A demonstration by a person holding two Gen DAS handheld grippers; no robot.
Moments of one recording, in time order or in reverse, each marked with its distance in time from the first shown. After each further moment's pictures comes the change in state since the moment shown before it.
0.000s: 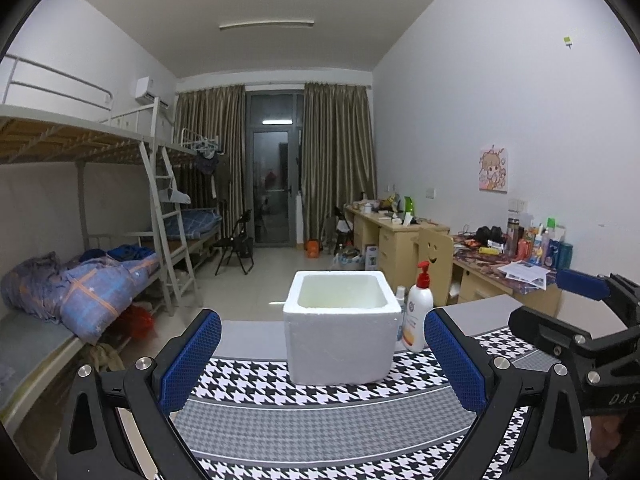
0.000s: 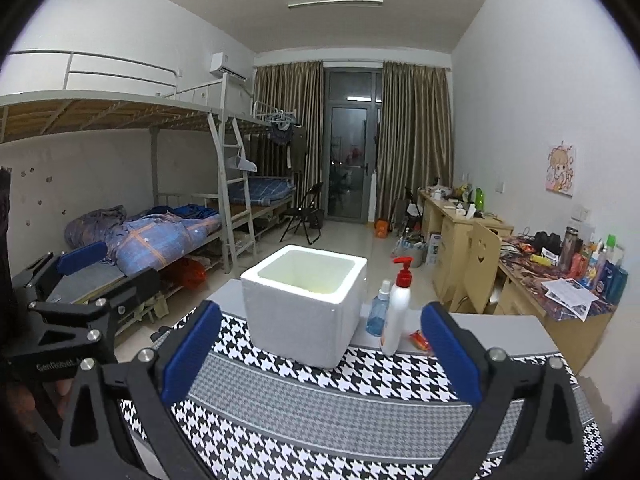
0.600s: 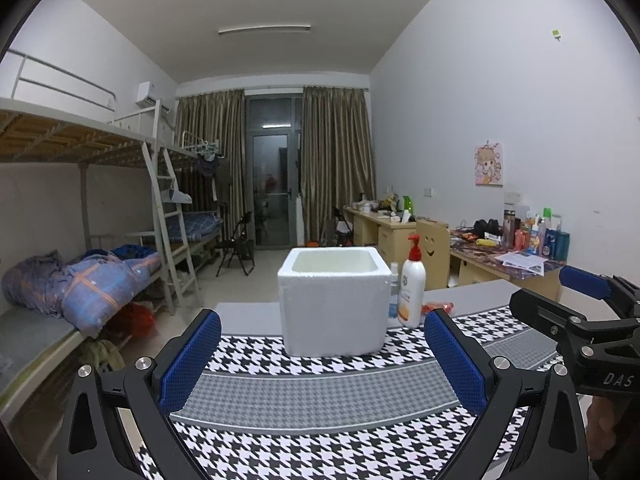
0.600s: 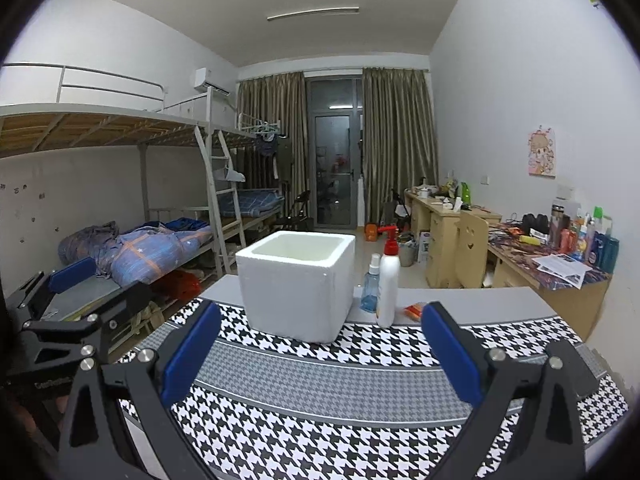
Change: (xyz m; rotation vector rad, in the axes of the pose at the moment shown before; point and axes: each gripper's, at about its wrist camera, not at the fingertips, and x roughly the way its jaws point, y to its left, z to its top) left arm -0.020 -0.012 -0.056 0.012 -0.016 0.001; right arm -0.021 -0.003 -0.060 0.072 -0.055 -0.052
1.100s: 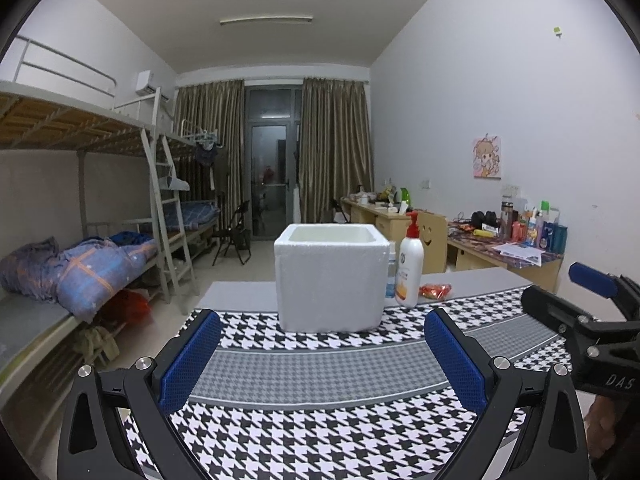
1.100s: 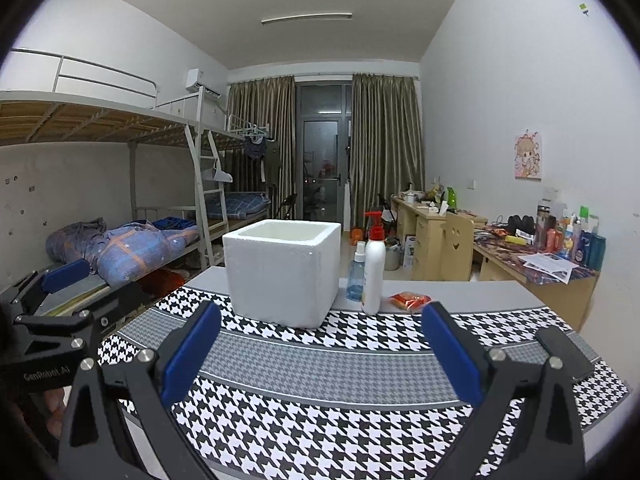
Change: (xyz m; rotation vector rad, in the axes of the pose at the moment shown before) left arm 0.002 0.003 -0.031 -0.020 0.030 -0.008; right arm -0.011 0.000 -0.033 -0.020 -0.027 -0.052
